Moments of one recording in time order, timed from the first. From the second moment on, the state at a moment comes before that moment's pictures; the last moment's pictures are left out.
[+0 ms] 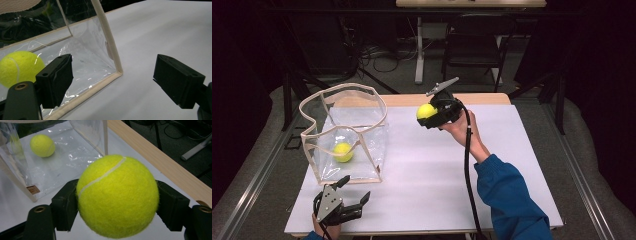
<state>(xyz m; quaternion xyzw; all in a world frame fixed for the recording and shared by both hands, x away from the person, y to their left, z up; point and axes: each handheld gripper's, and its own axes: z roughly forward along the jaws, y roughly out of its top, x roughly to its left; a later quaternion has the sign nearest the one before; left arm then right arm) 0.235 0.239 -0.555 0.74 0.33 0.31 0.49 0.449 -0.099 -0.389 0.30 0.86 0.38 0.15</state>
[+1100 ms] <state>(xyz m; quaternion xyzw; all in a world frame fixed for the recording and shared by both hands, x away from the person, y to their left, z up) 0.234 0.239 -0.554 0.74 0.33 0.31 0.50 0.442 -0.093 -0.368 0.28 0.85 0.41 0.15</state>
